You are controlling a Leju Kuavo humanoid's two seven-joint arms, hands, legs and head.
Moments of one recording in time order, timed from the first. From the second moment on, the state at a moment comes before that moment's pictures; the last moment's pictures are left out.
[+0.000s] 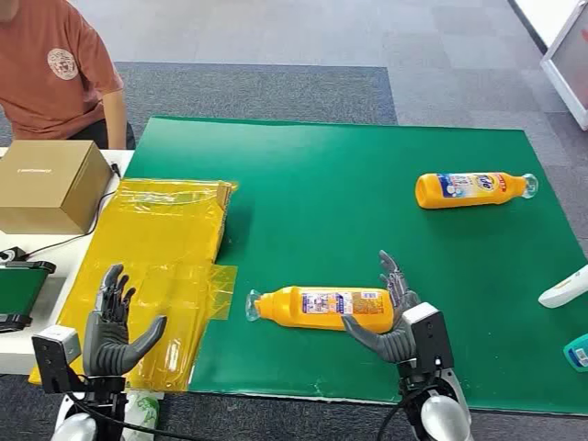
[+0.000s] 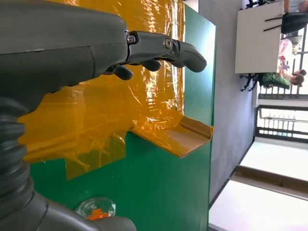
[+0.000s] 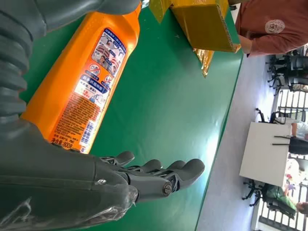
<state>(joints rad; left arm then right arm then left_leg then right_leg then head) 0.25 -0.09 -0.15 -1.69 0.10 0.03 -0.37 0.05 0.03 0.24 -1.53 0.23 -0.18 -0.23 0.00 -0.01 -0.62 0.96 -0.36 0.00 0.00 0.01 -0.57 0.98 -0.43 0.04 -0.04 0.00</state>
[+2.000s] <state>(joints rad) 0.20 -0.13 -0.11 -1.74 0.04 -0.10 -0.29 -0.23 -0.01 0.42 -1.08 1.43 -0.24 0.27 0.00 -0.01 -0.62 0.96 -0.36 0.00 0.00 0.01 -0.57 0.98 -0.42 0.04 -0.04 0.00</state>
